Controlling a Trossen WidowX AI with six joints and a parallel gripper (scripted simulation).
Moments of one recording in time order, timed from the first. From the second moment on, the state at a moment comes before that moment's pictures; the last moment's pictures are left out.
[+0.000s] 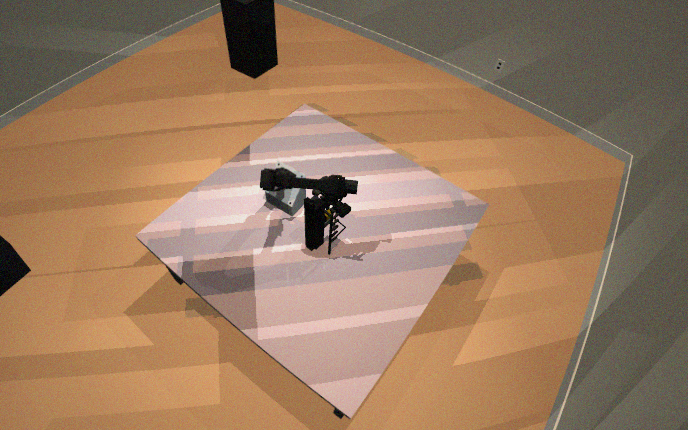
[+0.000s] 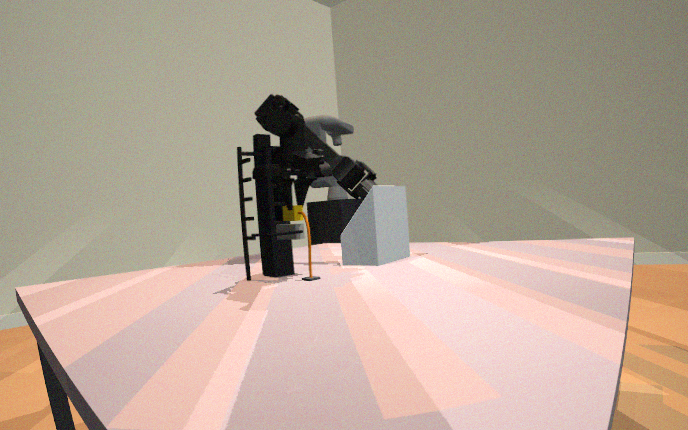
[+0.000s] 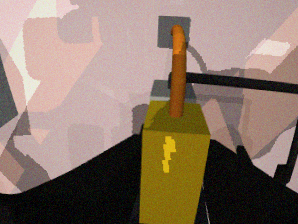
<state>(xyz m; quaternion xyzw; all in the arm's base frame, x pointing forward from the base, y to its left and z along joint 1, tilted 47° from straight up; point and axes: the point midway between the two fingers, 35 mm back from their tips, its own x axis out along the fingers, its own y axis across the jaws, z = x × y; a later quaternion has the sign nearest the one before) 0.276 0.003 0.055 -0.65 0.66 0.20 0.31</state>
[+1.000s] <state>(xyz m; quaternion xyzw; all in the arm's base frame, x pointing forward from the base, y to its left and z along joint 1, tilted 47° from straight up) 0.283 0.038 0.027 -0.65 0.66 0.20 0.32</state>
